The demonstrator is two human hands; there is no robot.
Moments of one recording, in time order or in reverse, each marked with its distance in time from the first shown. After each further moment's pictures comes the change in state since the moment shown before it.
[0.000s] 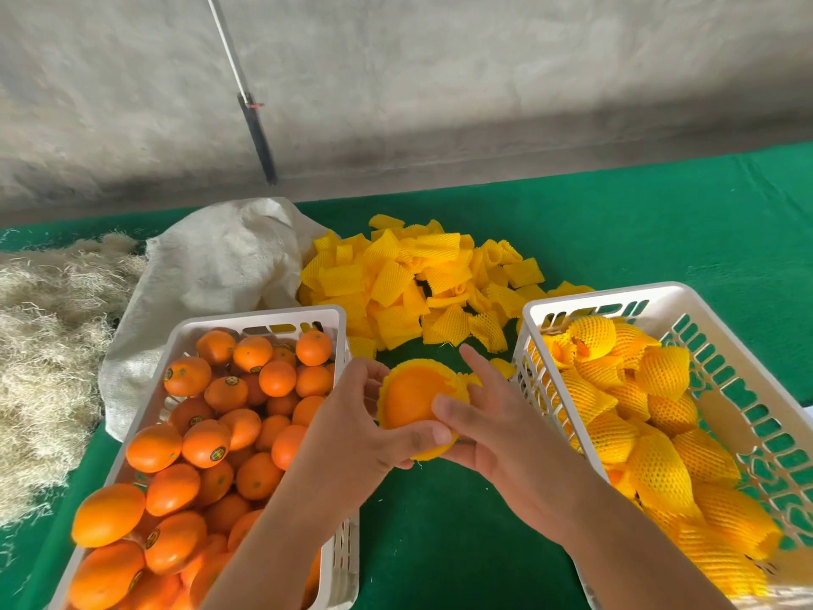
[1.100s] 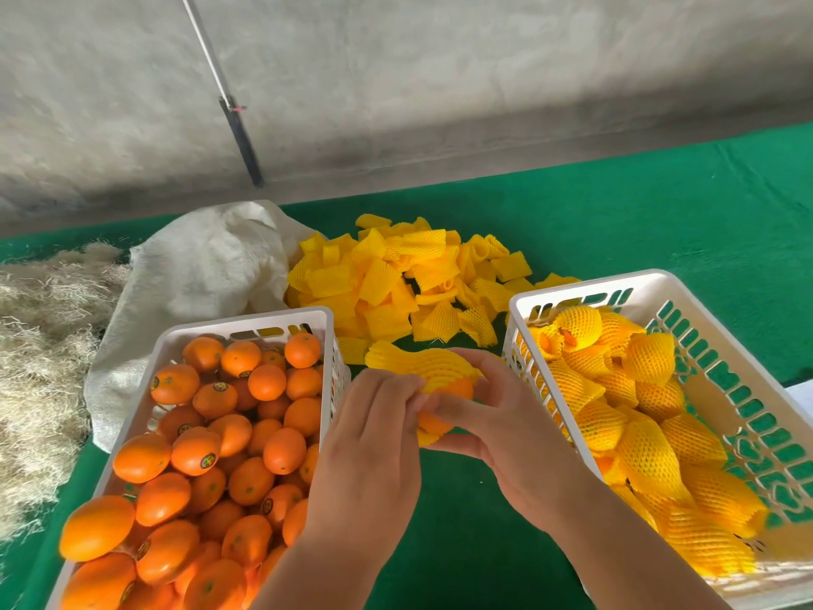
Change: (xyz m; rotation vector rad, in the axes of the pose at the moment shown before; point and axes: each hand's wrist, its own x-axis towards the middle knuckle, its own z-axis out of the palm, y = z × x) left_hand -0.011 -0.010 0.044 0.496 0.471 0.825; right_hand -0.003 0.002 -0.005 -0.083 0.169 -0.139
